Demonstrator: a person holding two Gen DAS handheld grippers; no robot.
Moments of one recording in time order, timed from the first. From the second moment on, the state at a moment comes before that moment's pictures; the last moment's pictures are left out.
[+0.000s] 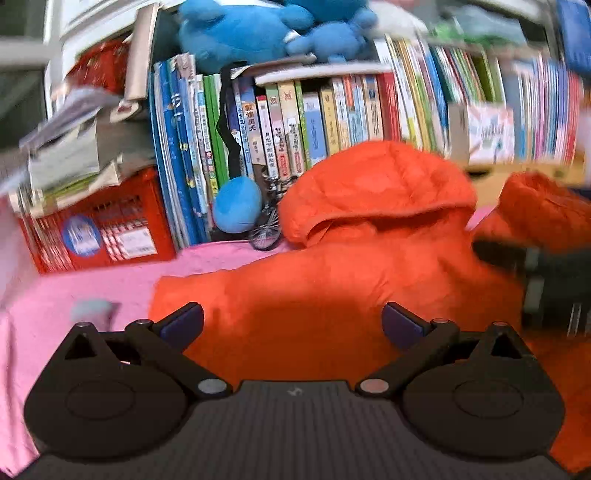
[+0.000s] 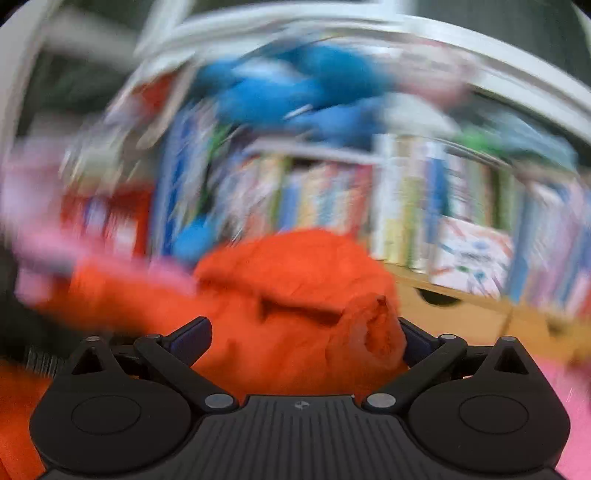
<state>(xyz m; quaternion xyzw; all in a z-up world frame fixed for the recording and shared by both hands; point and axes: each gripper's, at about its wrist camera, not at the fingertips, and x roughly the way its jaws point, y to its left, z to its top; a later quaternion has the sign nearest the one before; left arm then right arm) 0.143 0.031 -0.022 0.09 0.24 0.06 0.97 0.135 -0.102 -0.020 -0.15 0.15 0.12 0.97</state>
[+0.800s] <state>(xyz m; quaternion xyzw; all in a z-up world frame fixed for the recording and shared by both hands) 0.123 0.091 0.004 0.03 0.22 0.11 0.97 0.146 -0.166 -0.029 -0.07 0.22 0.08 0.97</state>
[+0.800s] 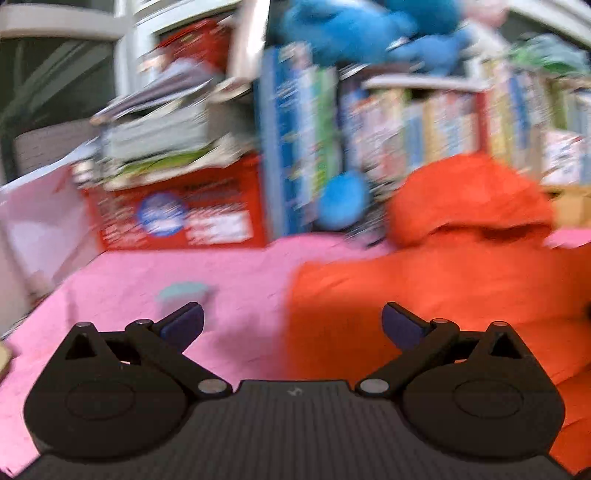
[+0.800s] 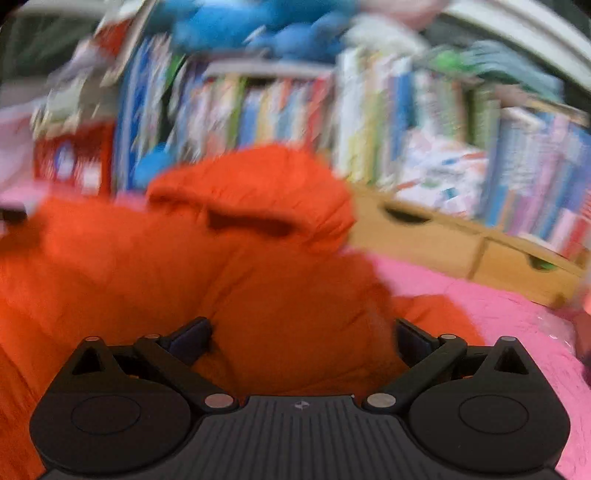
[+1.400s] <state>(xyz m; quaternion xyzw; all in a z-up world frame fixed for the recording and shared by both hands) 0.137 0.065 0.008 0.00 0.21 0.03 0.98 0.189 -0.245 -0.035 -0.04 0.28 -0.03 0.96</state>
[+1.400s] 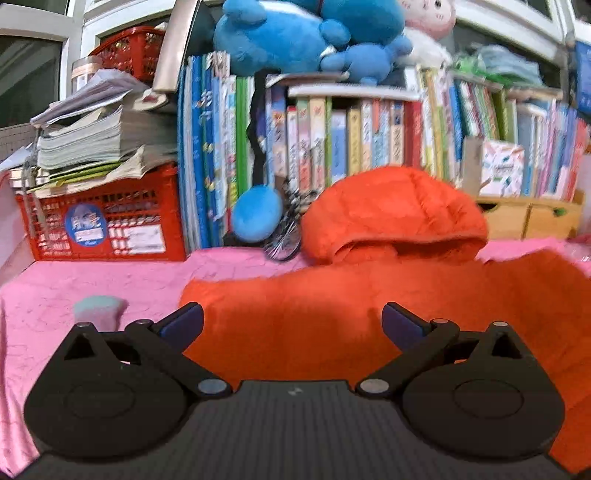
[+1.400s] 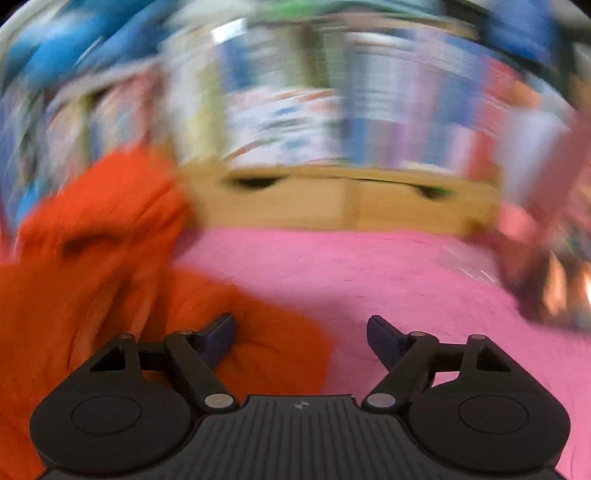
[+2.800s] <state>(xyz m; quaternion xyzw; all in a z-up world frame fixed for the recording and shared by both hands) 0.130 -0.079 -0.014 0.08 0.21 -0.12 0.97 0.183 -0.211 0.107 0.12 0.23 0.26 0.93</state>
